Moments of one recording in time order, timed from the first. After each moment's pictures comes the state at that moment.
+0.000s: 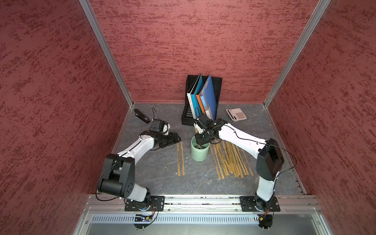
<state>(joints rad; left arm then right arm) -0.19 1.48 0.91 -0.47 0.41 -0.44 0.76 1.87 1.61 -0.90 -0.07 0.35</state>
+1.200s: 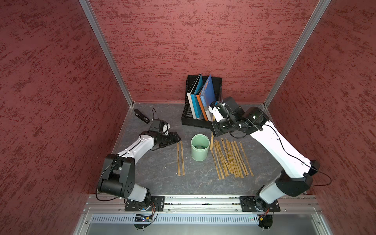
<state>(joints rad) -0.19 1.48 0.91 -0.46 0.43 -0.45 0.76 1.59 1.97 -1.35 0.03 0.33</state>
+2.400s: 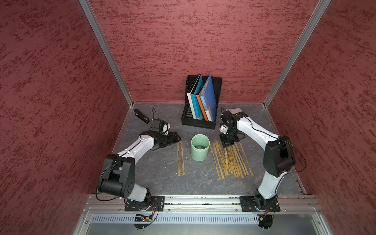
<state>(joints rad) -0.19 1.48 0.91 -0.46 0.43 -0.46 0.40 1.84 1.50 -1.24 -0.18 0.19</state>
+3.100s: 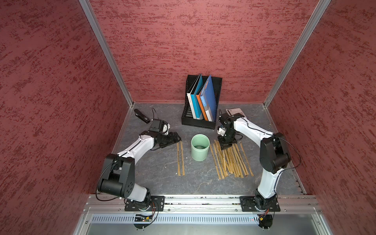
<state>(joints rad) -0.19 1.48 0.91 -0.46 0.43 -0.46 0.40 1.88 1.48 -1.23 -0.24 0.17</state>
